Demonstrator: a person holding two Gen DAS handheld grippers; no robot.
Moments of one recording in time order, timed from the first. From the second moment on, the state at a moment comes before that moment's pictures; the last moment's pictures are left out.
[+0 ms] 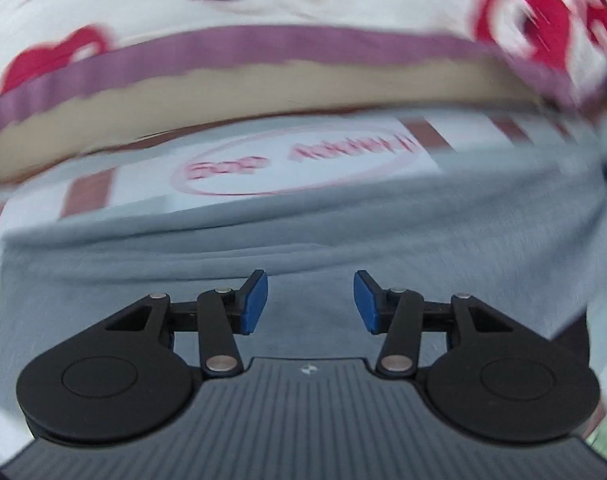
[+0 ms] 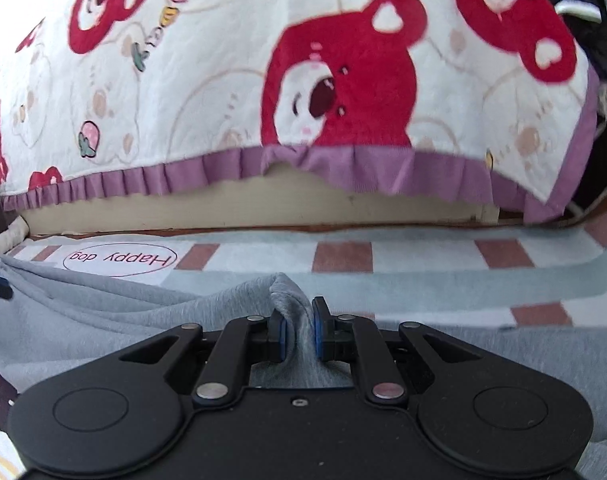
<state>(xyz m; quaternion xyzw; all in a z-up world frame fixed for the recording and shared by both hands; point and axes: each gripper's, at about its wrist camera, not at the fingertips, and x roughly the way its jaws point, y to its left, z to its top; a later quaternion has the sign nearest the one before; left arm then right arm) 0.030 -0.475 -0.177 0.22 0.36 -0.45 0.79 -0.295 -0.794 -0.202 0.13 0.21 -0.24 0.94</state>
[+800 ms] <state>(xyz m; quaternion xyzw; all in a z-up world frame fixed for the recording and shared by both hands) 0.032 -0.510 -0.208 0.23 0.36 -0.35 0.83 -0.265 -0.840 -0.236 0.17 0.31 -0.26 0.90</state>
